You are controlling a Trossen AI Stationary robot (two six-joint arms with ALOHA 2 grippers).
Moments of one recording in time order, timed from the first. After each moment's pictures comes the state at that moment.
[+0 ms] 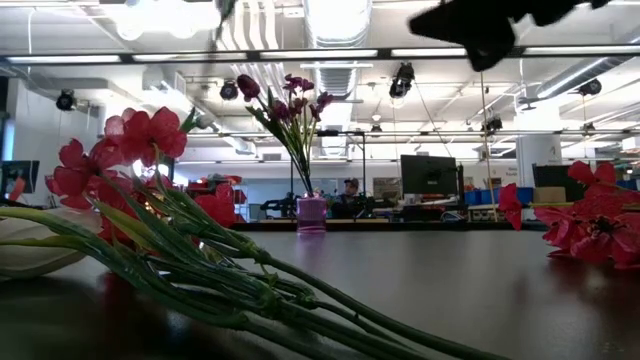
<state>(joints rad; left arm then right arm) -0.60 1.30 0.96 -0.01 -0.97 -0.41 0.59 1.48 0.70 0.47 0.53 0.17</state>
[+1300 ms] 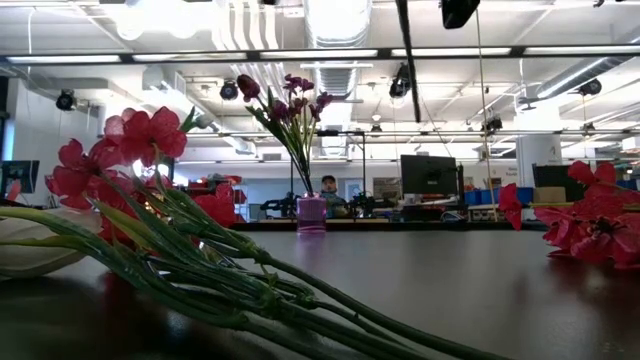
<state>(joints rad) -0.43 1.63 1.00 0.62 -0.57 0.09 0.48 1.42 0.70 0.72 0.57 -0.07</state>
